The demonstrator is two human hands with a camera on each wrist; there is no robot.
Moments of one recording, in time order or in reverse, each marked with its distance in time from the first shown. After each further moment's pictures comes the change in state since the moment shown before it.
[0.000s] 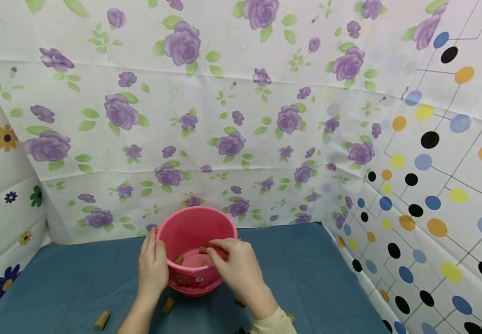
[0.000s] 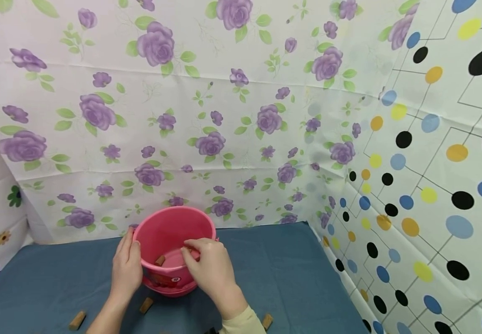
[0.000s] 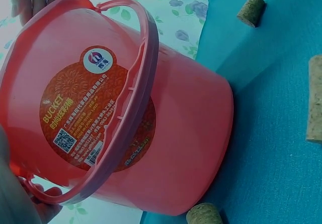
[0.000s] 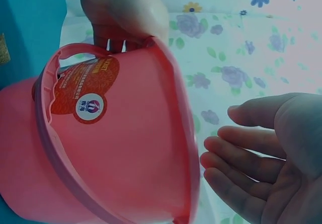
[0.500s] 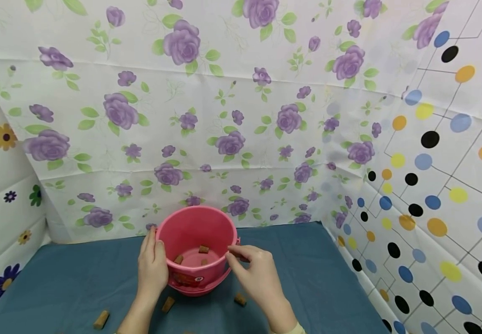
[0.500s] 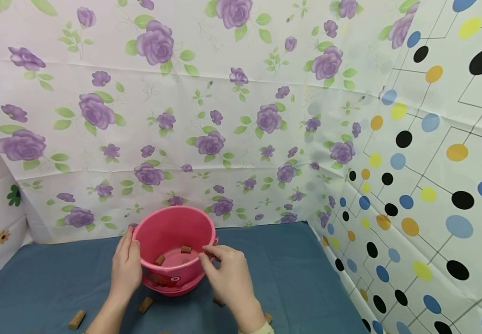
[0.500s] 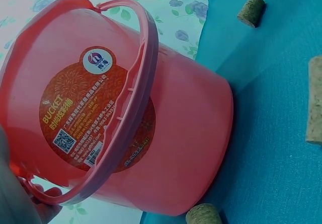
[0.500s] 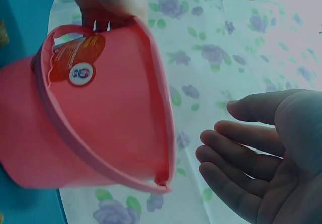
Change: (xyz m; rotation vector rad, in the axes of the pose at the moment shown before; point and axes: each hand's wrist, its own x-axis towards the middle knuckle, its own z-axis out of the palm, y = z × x) left_hand 0.000 0.001 0.000 0.000 0.010 0.002; right_hand -0.029 0.019 -0.025 0.110 0.052 0.092
